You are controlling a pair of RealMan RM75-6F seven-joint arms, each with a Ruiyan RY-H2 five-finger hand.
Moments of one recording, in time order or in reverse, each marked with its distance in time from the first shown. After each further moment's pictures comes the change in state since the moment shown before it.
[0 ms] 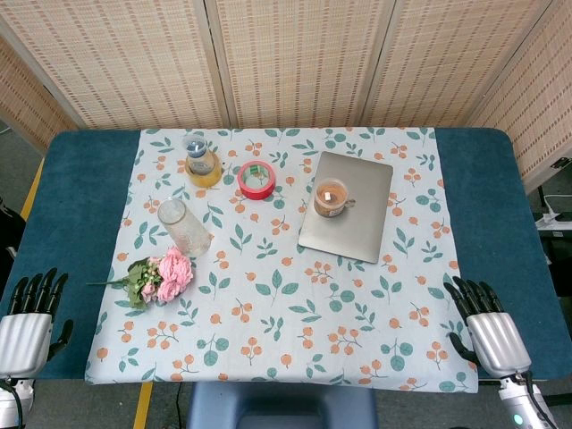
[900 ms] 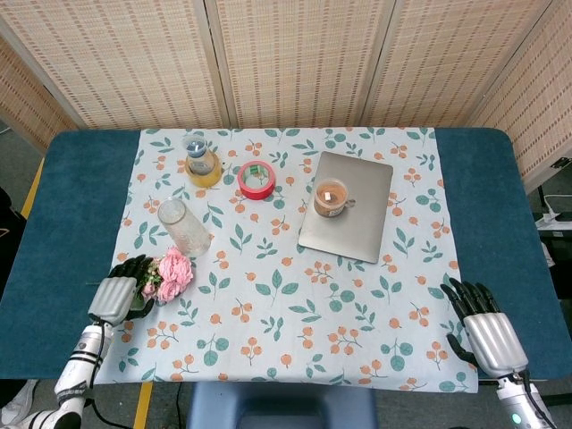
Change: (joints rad) left arm -0.331 -0.213 -0.111 0.099 -0.359 -0.538 -0.002; right arm 0.010 0.003 -0.003 0.001 0.005 -0.025 0.008
